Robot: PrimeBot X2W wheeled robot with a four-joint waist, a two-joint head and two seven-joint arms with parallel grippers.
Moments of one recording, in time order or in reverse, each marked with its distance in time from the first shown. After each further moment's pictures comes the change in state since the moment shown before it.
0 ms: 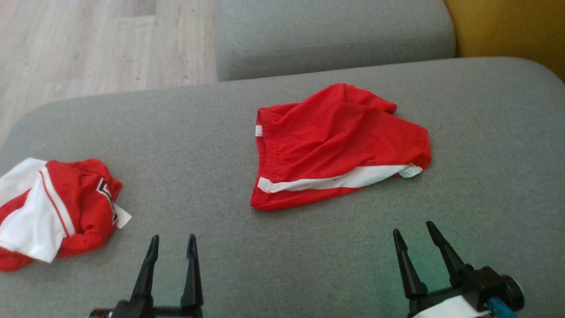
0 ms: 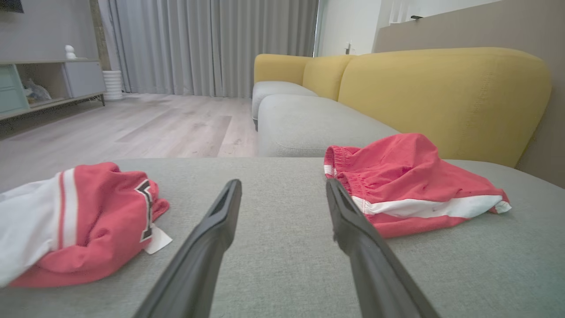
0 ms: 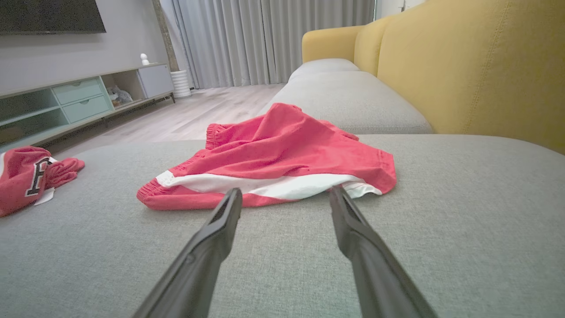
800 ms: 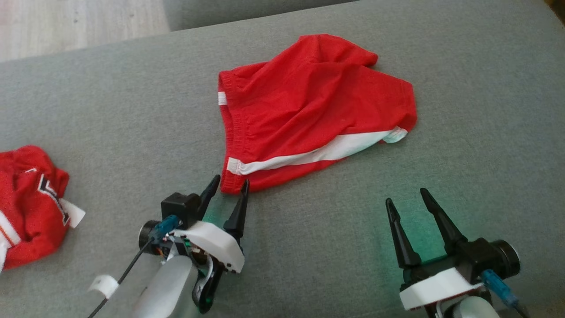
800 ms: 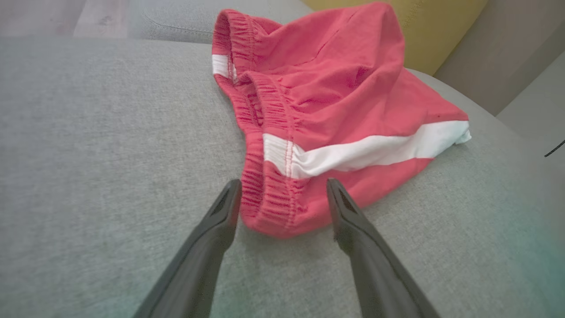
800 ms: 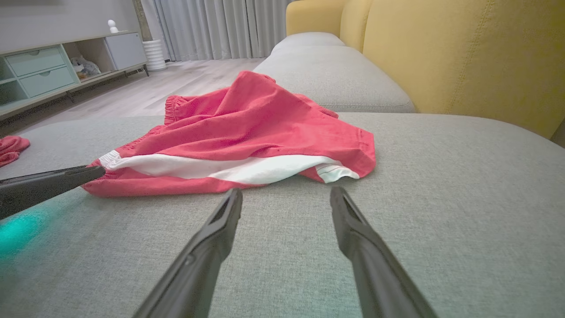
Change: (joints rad) left arm -0.554 -0.007 -0.239 0.560 -0.262 -0.178 0.157; right arm -0.108 0.000 0.013 -0.010 -0.053 0.000 0.000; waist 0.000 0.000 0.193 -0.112
